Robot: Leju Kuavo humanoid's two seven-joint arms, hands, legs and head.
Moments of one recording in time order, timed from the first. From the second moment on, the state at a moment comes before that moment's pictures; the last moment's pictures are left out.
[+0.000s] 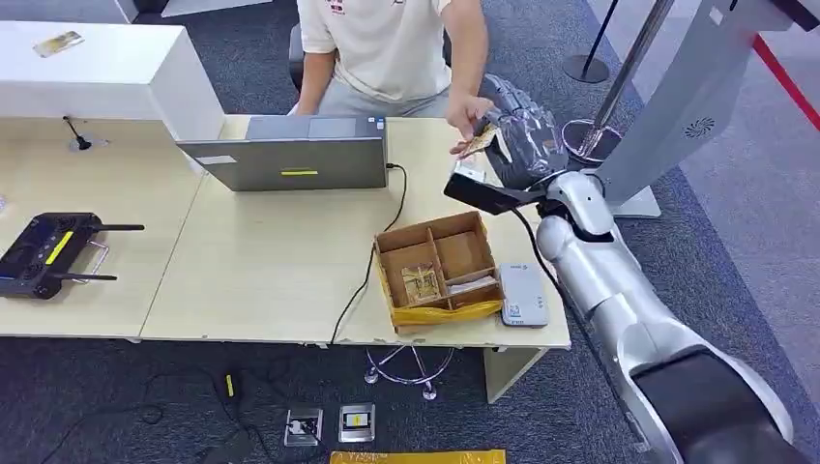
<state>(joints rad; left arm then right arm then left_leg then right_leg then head) -0.25 0.20 -0.60 -0.21 -0.25 0.33 -0.10 -0.95 -0.12 0.44 -0.69 0.86 -0.29 -0.32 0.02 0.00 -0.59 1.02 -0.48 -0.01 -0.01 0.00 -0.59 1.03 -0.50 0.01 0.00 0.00</state>
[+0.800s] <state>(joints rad) -0.22 0.19 -0.62 -0.21 -0.23 0.36 -0.09 -0.92 -0.15 0.38 -0.54 0.77 -0.64 -0.39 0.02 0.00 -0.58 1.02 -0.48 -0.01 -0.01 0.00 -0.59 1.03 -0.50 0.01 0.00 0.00</state>
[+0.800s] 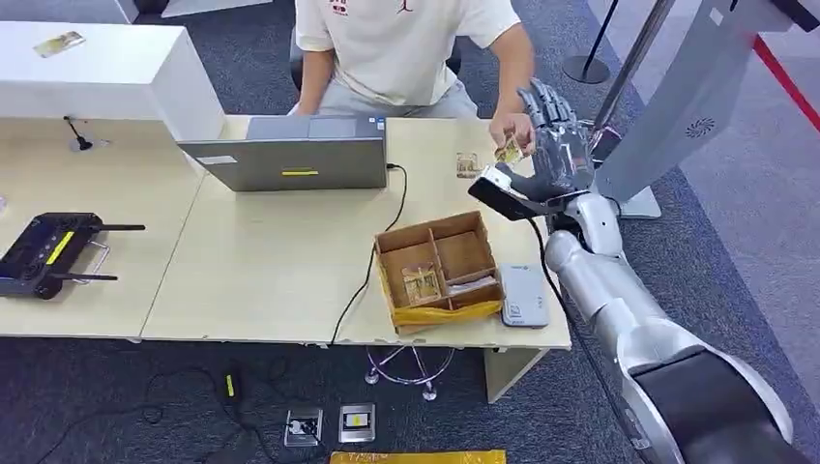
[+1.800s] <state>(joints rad) -0.13 0.19 -0.61 -0.21 -0.08 0.40 -0.07 -0.29 -0.27 -1.17 -0.66 0.75 -0.64 -0.67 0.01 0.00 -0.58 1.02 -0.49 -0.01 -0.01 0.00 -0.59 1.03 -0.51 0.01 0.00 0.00</state>
